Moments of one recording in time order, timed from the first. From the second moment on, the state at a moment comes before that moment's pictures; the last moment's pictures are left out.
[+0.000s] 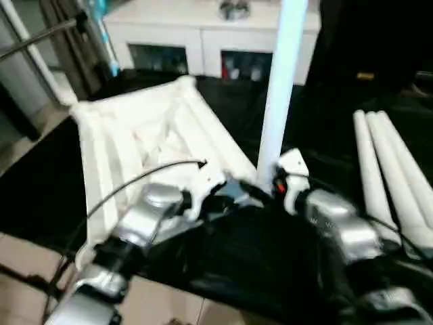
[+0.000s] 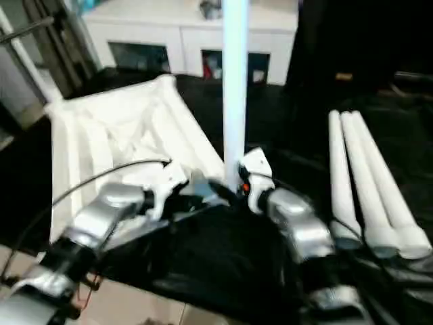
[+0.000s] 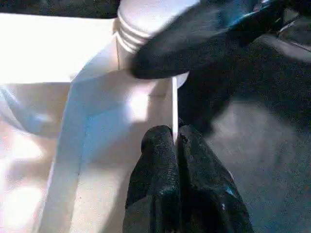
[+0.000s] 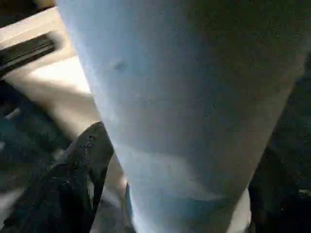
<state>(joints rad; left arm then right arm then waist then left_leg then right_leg) -0.53 0.25 -0.32 0.43 -0.03 0.32 -1.04 -0.39 -0.29 0.13 0.36 0.16 0.26 0.82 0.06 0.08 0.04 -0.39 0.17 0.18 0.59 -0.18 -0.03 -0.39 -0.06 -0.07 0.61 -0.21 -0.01</state>
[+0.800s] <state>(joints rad) -0.50 0.32 -0.36 0.38 -0.06 0.33 -1.20 -0.33 -0.44 0.17 0.21 0.23 0.38 1.09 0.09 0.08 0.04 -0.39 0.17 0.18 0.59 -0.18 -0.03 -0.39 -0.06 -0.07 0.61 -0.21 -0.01</state>
